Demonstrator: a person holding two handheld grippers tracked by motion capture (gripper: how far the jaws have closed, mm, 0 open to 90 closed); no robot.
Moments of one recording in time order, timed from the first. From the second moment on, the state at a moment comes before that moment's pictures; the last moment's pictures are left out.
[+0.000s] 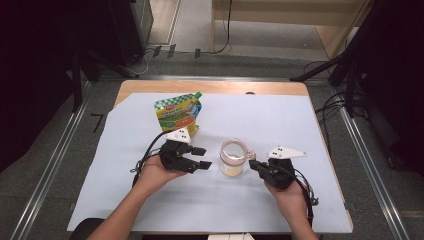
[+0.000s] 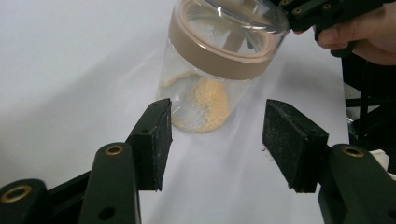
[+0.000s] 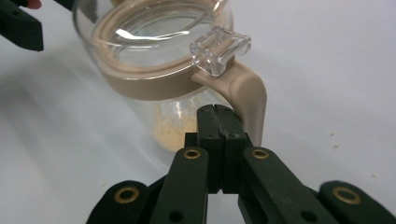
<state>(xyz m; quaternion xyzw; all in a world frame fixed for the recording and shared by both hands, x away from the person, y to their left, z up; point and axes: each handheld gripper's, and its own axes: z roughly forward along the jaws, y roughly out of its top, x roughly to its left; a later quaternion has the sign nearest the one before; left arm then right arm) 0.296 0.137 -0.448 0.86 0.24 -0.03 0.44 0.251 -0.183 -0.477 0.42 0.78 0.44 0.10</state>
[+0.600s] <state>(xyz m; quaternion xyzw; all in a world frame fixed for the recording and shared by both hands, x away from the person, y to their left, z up) 0.303 0.127 -0.450 0.87 0.23 -0.06 0.44 0.269 -0.203 -0.472 0.43 0.78 0.45 0.10</state>
